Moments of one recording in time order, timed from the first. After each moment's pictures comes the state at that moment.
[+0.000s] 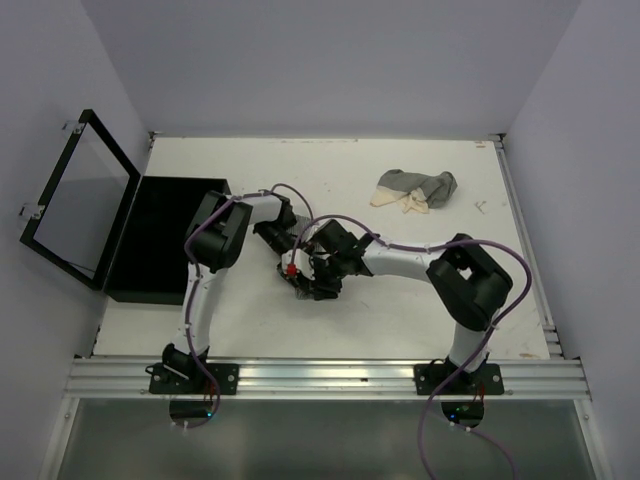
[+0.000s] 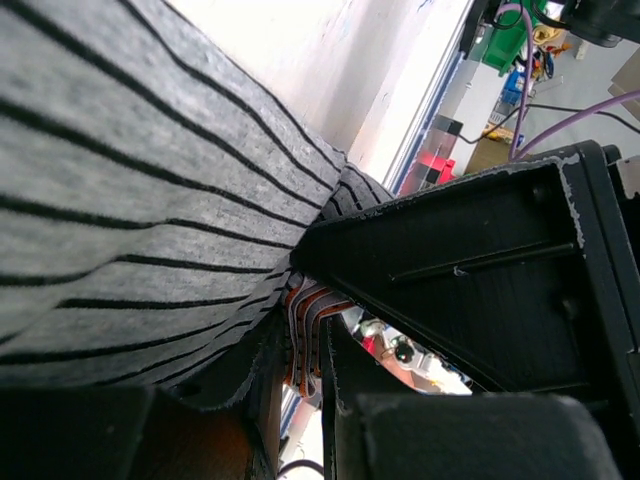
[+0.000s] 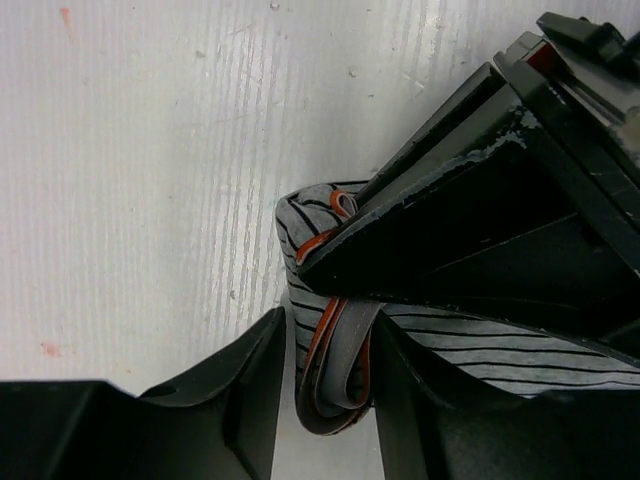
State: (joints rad) left arm -0.42 2.39 1.57 -1.25 1.01 0.42; right arm 0.84 1.83 1.08 -0.32 -0.47 -0.68
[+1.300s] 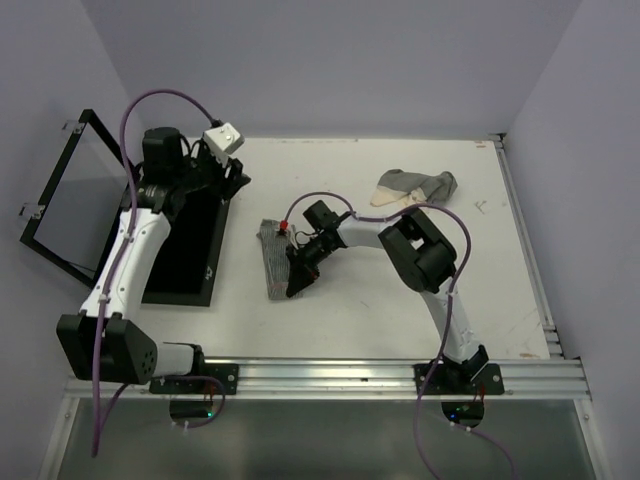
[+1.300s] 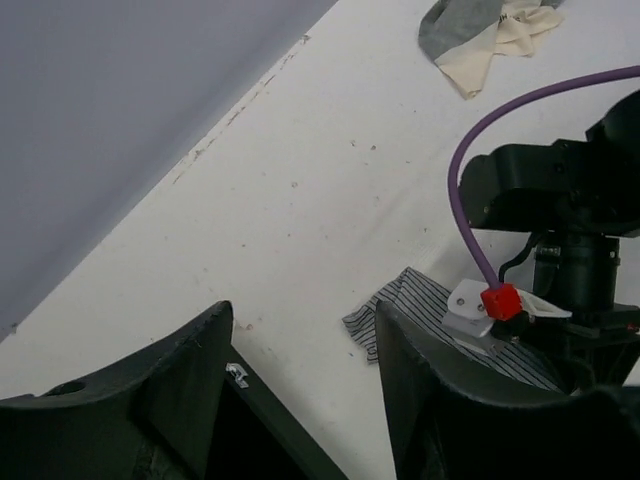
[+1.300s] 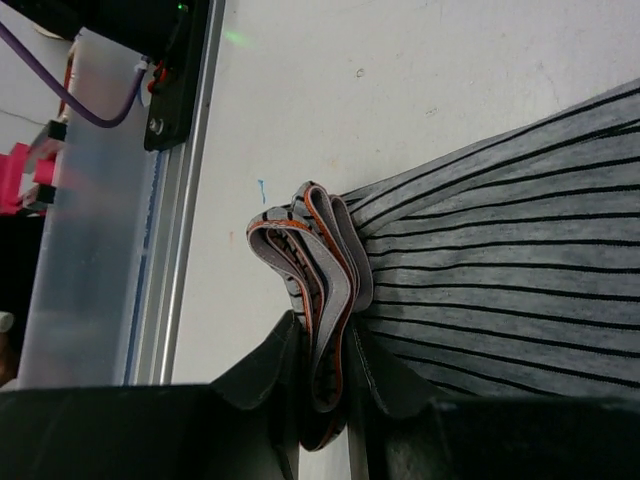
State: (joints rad) left arm -0.06 1.36 1.31 -0.44 0.62 0.46; right arm 0.72 2.27 1.46 -0.37 -1.13 -0.31
